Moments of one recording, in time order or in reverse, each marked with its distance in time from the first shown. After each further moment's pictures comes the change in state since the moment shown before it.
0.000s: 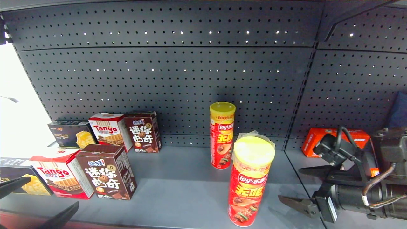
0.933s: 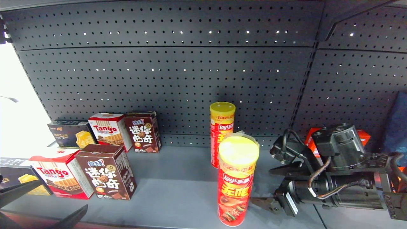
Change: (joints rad) left arm 0.003 0.051 0.011 -0.001 -0.016 -0.010; right arm 0.106 0.216 -0.141 -0.001 -0.003 0.001
